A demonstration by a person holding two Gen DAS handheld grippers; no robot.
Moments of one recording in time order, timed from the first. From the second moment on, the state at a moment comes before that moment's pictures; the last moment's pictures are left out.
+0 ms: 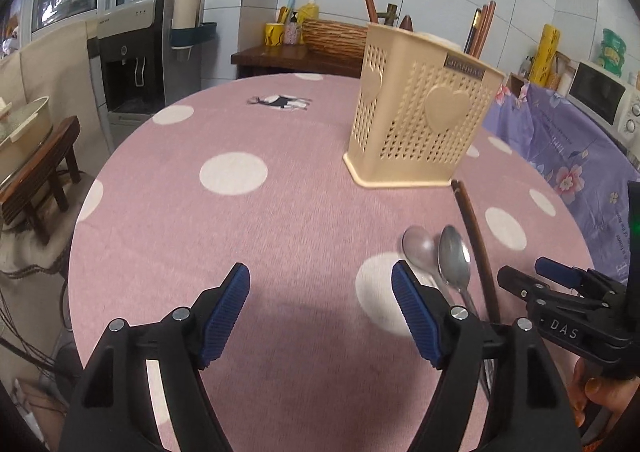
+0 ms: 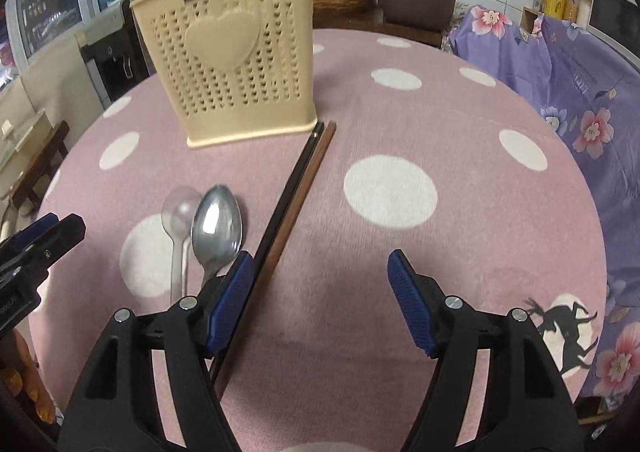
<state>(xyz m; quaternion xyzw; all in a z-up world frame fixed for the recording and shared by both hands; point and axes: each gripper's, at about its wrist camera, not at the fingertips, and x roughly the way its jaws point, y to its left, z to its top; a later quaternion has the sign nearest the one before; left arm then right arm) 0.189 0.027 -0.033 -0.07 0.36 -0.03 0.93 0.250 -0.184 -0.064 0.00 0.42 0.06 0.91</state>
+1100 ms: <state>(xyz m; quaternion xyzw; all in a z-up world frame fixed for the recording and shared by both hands) 0.184 -0.010 -0.043 -0.04 0.39 -0.05 0.92 0.240 -0.210 -0.065 -0.01 0.44 0.01 0.90</state>
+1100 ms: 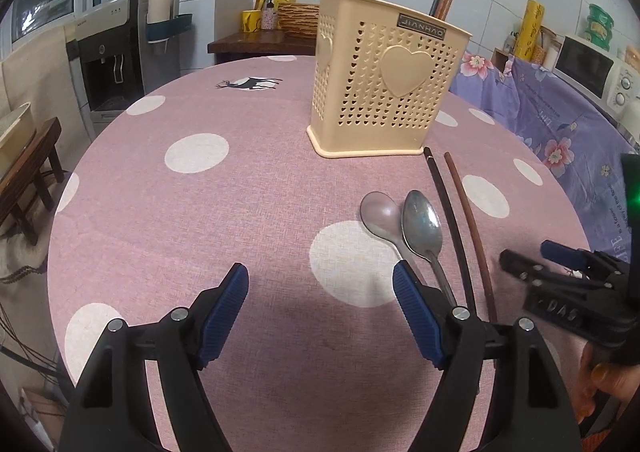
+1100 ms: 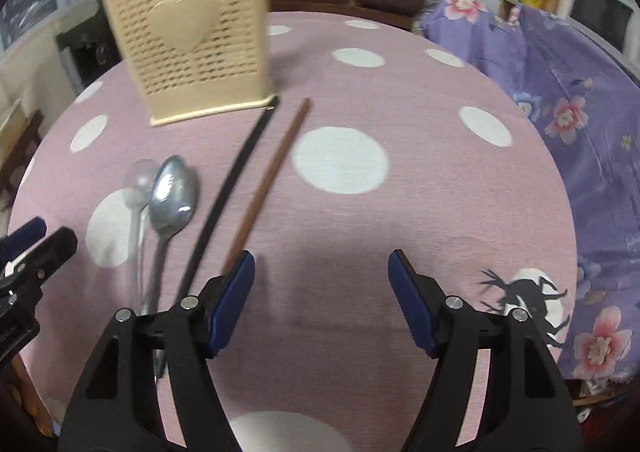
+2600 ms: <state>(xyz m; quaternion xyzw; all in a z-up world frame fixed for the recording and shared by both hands) 0.215 -0.018 -0.052 -0.02 0.43 -0.06 0.90 0.255 -0.217 -0.049 0.03 0.41 0.05 0.91</state>
